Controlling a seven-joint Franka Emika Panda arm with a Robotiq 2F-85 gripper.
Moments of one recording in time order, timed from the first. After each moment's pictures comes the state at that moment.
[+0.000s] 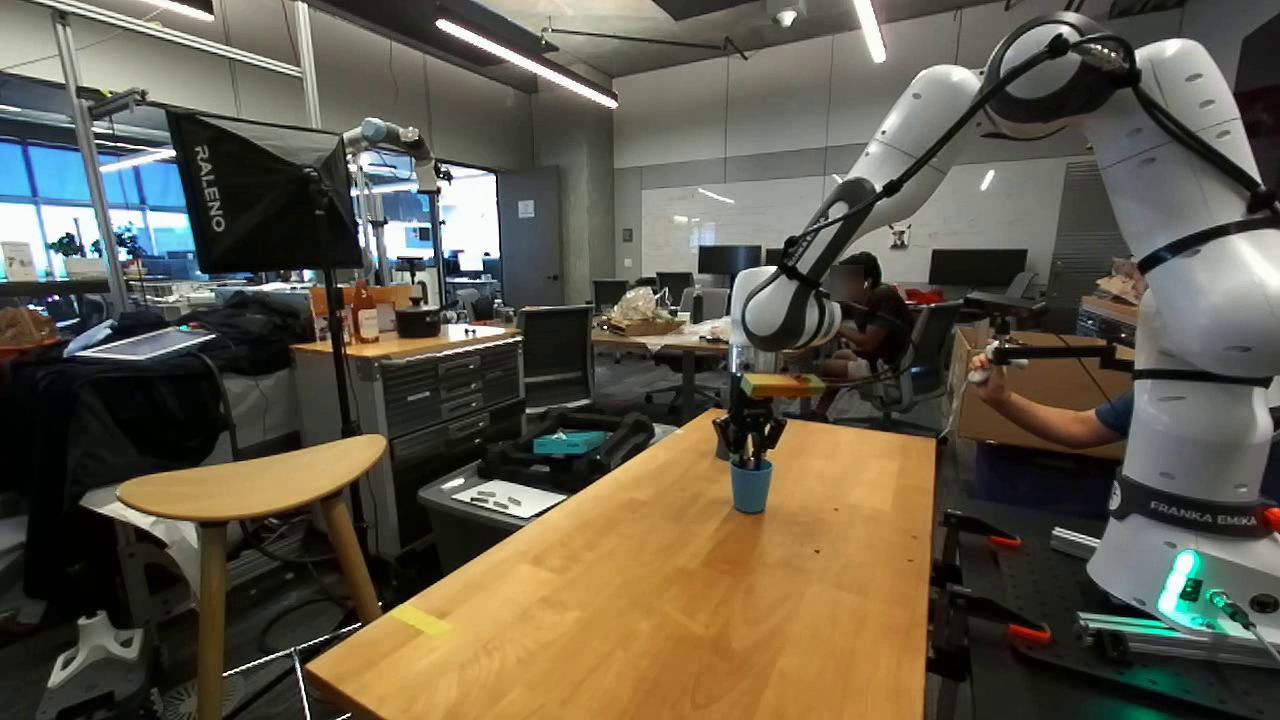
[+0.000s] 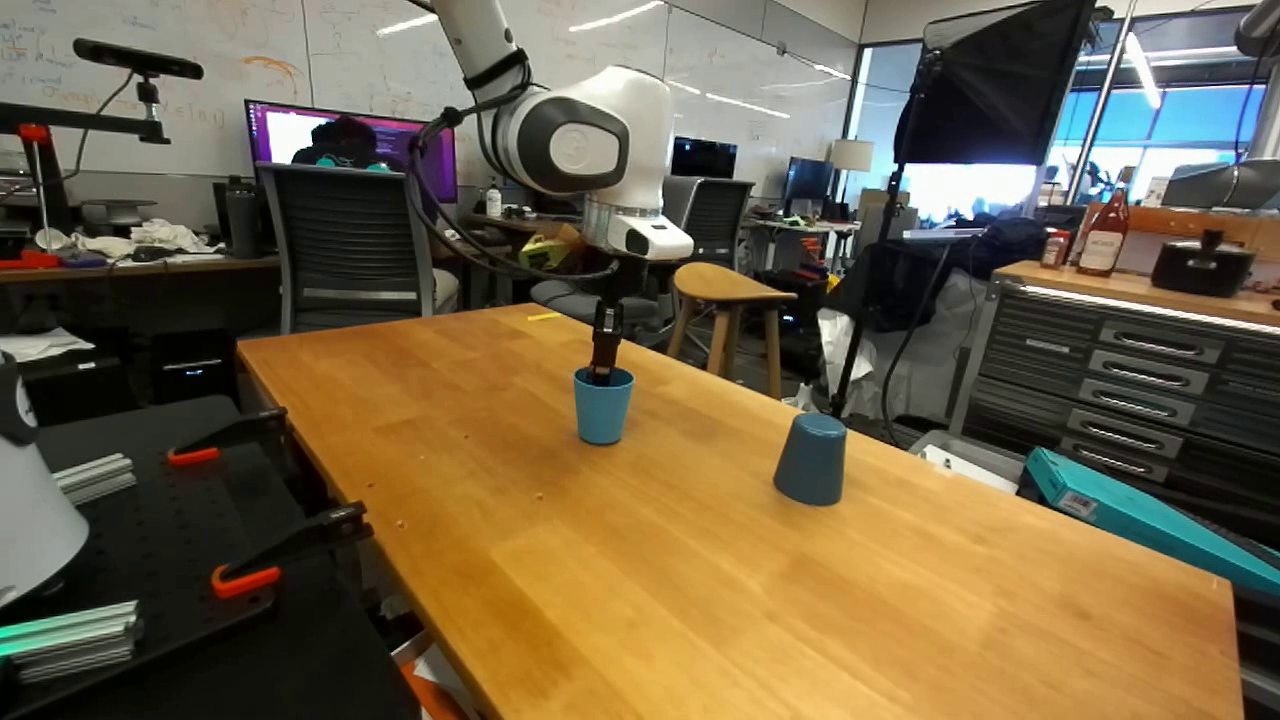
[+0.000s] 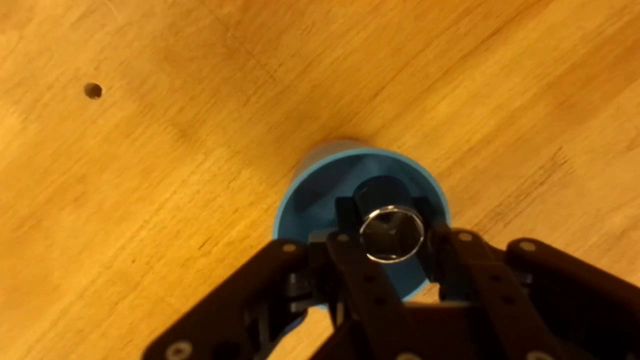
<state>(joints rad) -0.01 0.37 -0.07 -2.24 0.18 2.60 0.49</state>
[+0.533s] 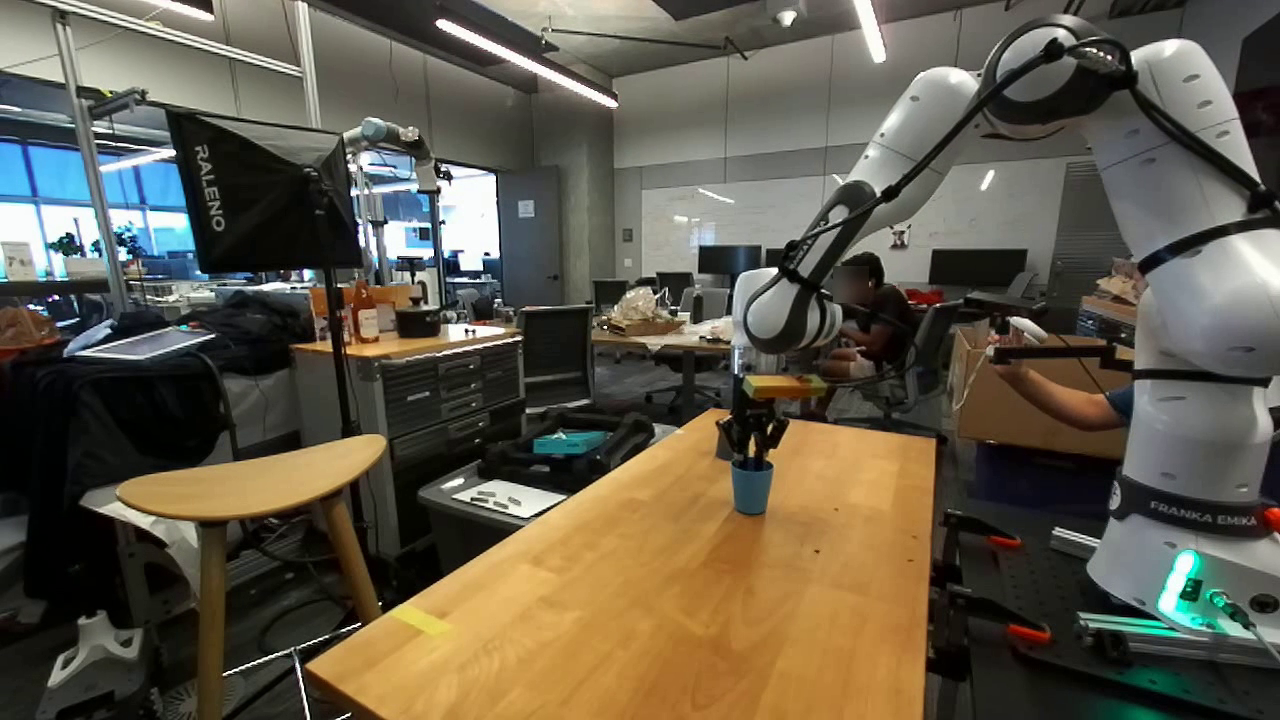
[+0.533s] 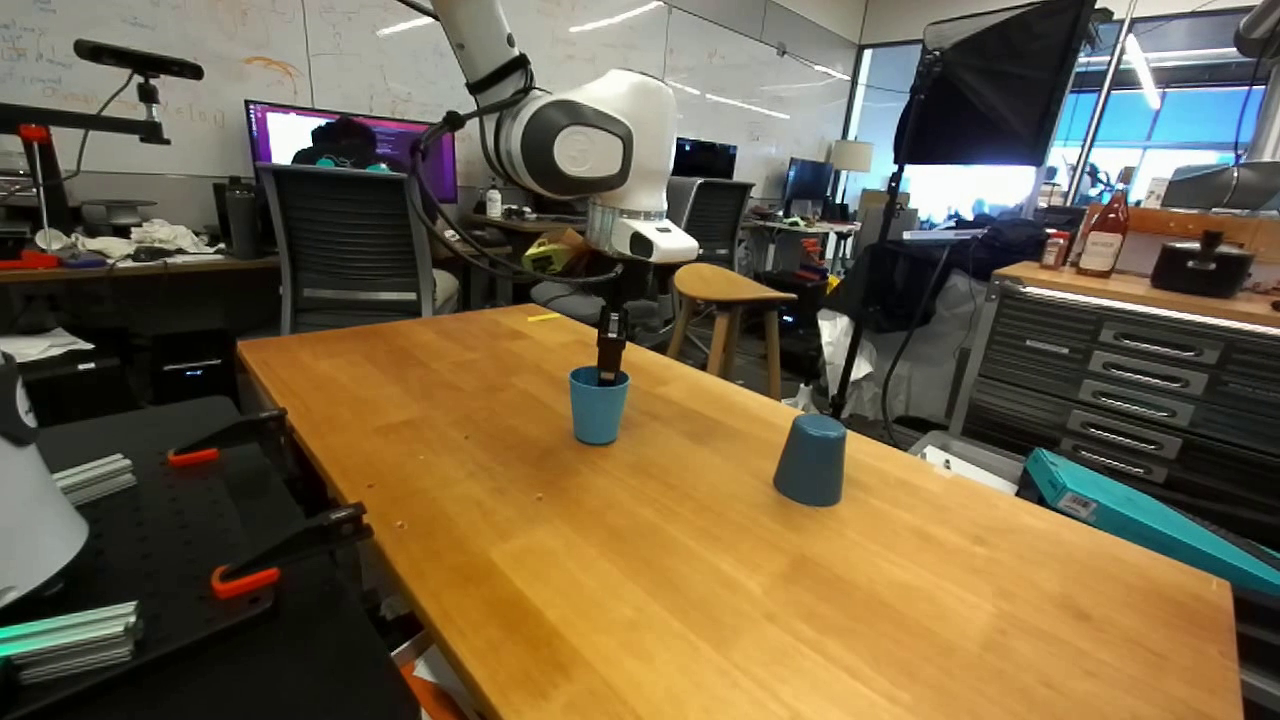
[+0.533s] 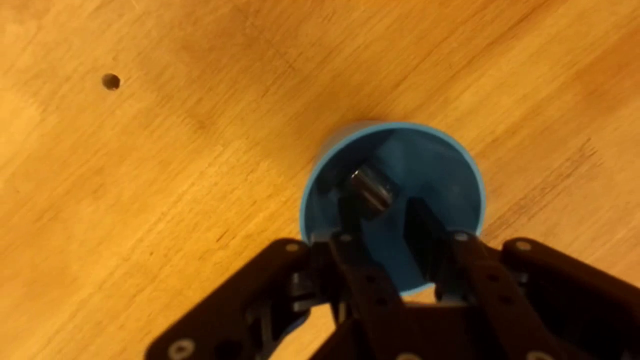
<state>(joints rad) 0.00 0.37 -0.10 -2.24 0.16 2.60 0.50</state>
